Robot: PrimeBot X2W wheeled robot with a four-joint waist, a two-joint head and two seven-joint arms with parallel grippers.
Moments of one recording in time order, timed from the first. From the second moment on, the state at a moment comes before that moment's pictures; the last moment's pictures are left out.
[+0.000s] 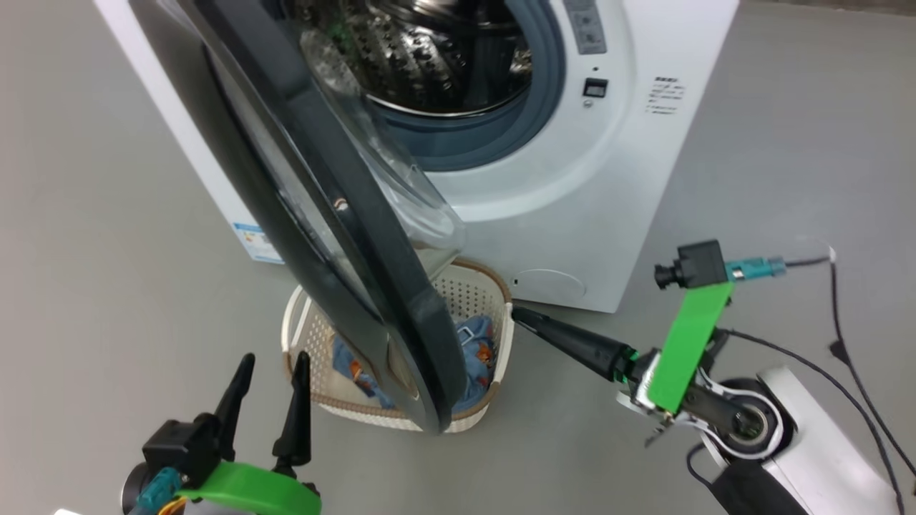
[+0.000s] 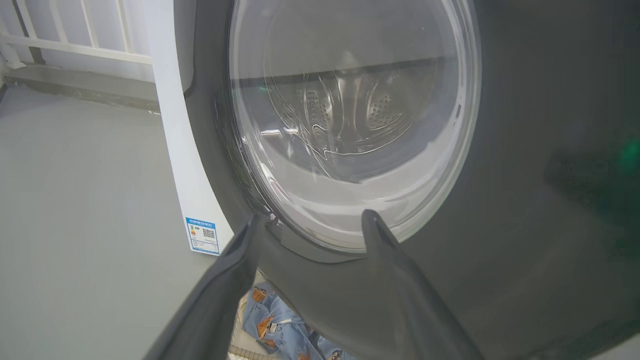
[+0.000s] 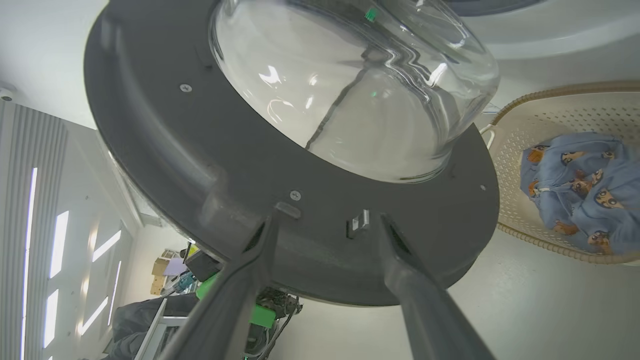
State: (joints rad) left arm -0.11 0.03 -0.15 0.22 -0.32 -0.13 -0.26; right arm -0.44 -0.24 0.41 0.19 1.49 0.13 0.58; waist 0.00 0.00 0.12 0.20
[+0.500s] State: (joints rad) left arm -0.06 0.04 -0.13 0.23 -0.31 -0.13 -0.26; right arm -0.34 -0.38 0.47 0.23 1.44 0.13 0.33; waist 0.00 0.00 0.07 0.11
